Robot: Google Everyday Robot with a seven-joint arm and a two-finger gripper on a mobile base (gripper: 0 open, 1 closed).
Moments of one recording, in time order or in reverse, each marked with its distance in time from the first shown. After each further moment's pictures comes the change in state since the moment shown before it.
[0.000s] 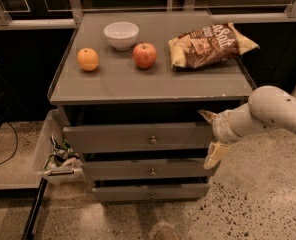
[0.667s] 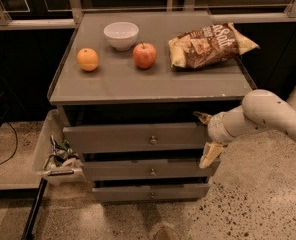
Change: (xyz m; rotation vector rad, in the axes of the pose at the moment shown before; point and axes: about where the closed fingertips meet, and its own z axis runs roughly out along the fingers) arm 0.006 -0.008 0.031 -0.012 -0.042 -0.020
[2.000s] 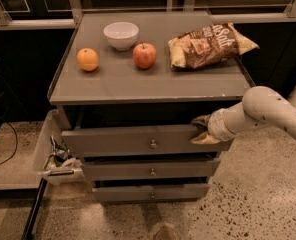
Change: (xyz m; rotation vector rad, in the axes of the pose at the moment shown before) arm 0.000 -0.009 0.004 0.000 -0.019 -0.001
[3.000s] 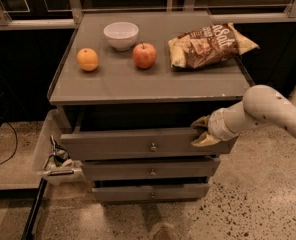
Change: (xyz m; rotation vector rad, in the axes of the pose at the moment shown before) arm -0.003 -0.002 -0.005 0.000 0.000 0.000
